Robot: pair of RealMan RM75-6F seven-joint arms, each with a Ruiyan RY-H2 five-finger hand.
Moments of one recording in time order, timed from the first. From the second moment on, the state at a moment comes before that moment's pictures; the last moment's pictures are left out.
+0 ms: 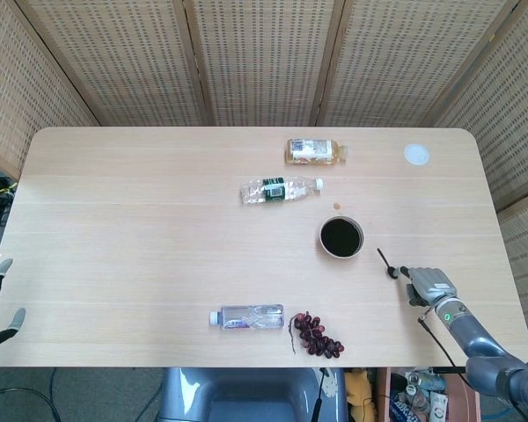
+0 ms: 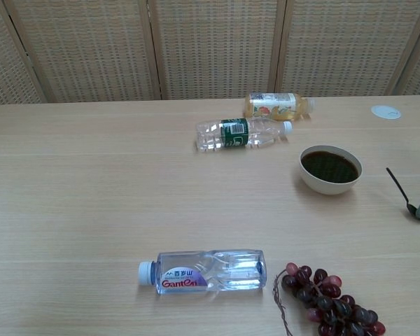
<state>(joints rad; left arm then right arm) 0.00 -1.20 -0.03 -1.47 1.50 1.54 0.03 0.61 -1.31 -0.05 -1.28 -0.99 0.56 -0.06</state>
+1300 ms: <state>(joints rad) 0.00 -1.20 -0.02 -1.46 1.50 1.55 0.02 0.62 -1.25 -0.01 -1.40 -1.05 0.65 -0.16</state>
